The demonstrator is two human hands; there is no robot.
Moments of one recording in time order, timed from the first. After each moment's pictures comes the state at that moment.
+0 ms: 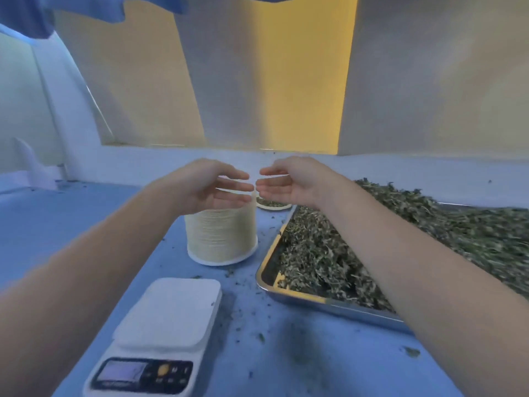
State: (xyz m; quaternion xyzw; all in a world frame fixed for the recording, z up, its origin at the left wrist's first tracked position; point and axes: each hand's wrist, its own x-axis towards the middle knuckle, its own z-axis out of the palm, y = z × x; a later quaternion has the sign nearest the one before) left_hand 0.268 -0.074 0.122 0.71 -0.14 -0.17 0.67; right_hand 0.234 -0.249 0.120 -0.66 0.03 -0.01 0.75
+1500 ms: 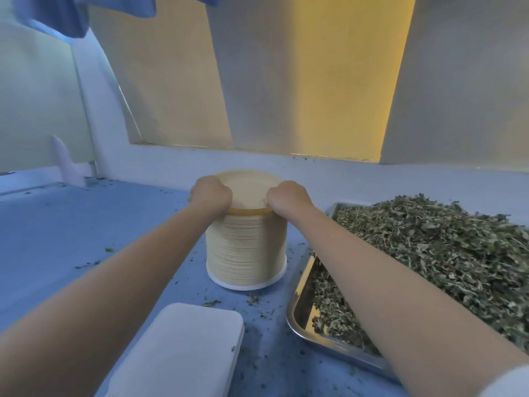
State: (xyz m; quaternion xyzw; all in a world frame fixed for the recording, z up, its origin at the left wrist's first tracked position) left_hand 0.365 -0.072 0.084 0.89 0.05 0.15 0.42; right_hand 0.357 -0.207 0.081 -0.92 0.06 -0.11 0.37
